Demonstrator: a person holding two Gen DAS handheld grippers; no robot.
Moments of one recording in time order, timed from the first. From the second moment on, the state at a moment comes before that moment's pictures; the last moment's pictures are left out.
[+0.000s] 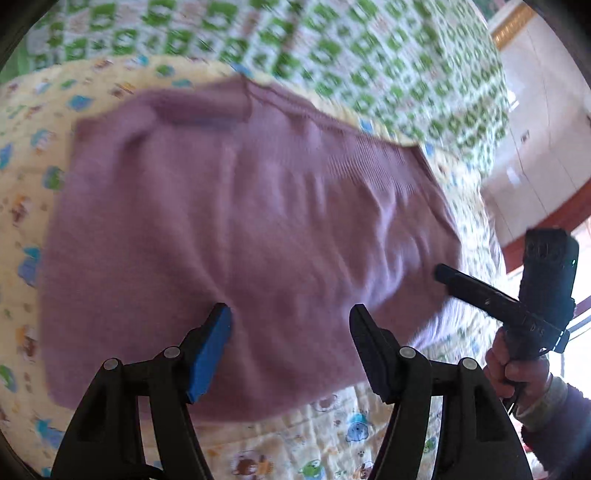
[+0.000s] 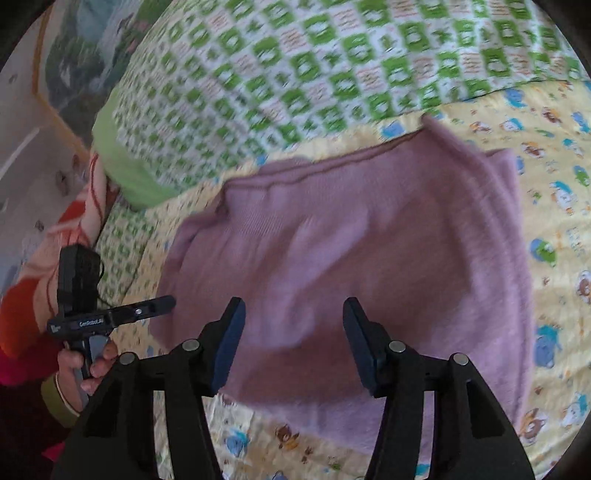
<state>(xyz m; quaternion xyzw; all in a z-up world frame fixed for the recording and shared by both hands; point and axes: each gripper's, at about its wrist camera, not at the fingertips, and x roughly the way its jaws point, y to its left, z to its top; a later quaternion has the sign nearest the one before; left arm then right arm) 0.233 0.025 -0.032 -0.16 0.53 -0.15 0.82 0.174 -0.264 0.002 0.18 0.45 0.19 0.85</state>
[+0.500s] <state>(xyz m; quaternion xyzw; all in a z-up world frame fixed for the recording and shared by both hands) 0.364 0.065 -0.016 -0.09 0.50 -0.06 0.86 0.279 -0.264 -0.037 0.14 0.47 0.17 0.86</state>
